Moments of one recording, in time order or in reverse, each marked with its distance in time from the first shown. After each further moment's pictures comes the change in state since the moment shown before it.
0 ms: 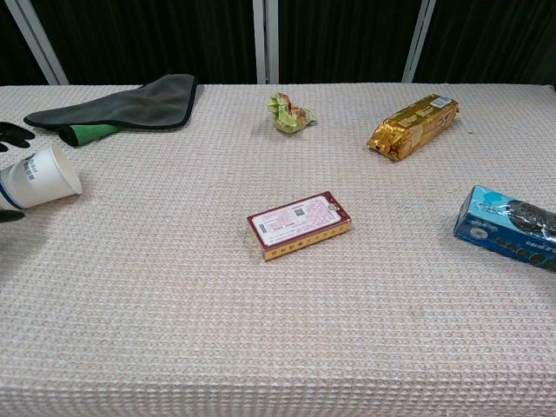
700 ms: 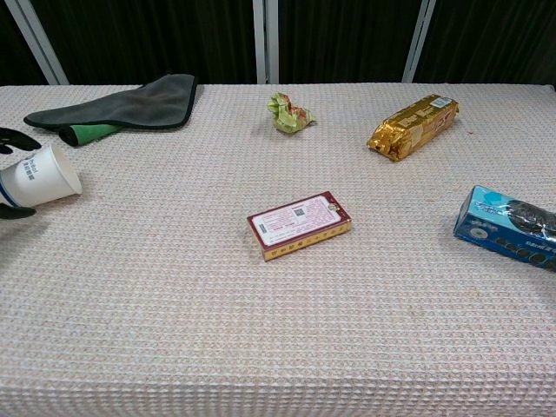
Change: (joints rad) left arm -0.028 -0.104 -0.023 0.154 -0.031 0.000 -0.050; right arm 0.006 0.005 -0.001 -0.022 0.004 -0.016 -0.022
